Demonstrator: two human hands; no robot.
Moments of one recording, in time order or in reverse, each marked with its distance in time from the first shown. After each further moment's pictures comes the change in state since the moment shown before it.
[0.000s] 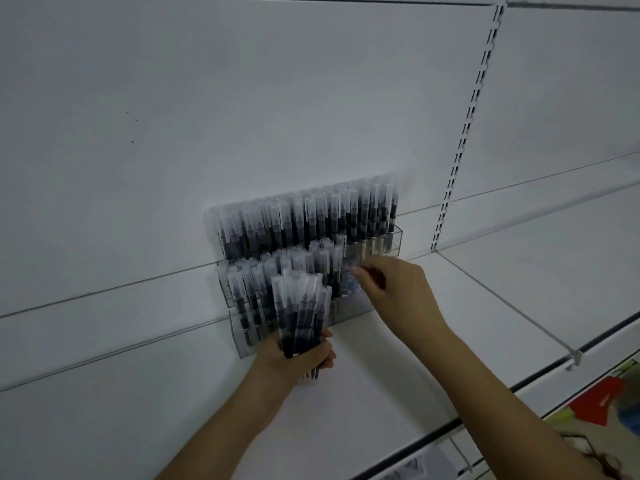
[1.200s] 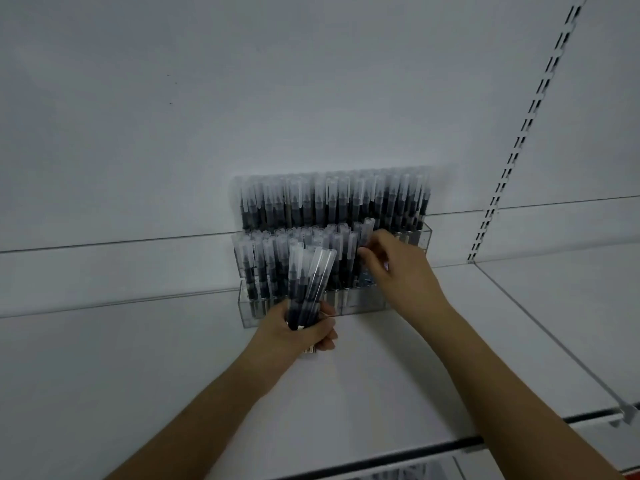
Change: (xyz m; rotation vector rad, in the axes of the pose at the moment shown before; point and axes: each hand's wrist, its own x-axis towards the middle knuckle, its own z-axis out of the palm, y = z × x) left_hand 0.005 -0.003 0.018 0.080 0.153 0.069; right_hand 0.034 0.028 0.018 0.061 -0.096 -0.216
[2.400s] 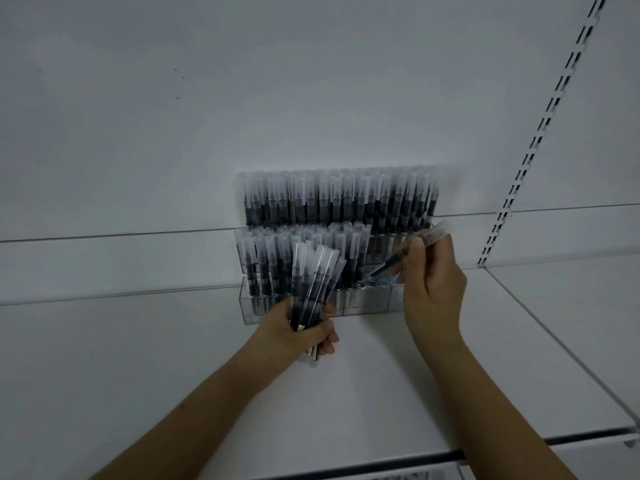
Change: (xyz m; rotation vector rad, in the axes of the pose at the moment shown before) left_hand 0.002 -0.004 -0.002 0.125 -0.050 0.009; right_hand -0.029 0.000 0.001 0.424 0.473 0.060
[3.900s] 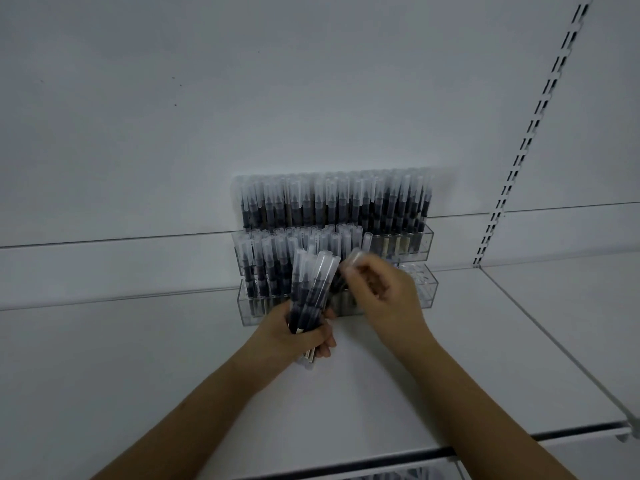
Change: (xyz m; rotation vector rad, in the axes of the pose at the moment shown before) left_hand -0.001 0.002 0.000 0.077 -0.022 0.011; right_hand -0.014 -0.010 0.017 0.194 -0.387 -0.040
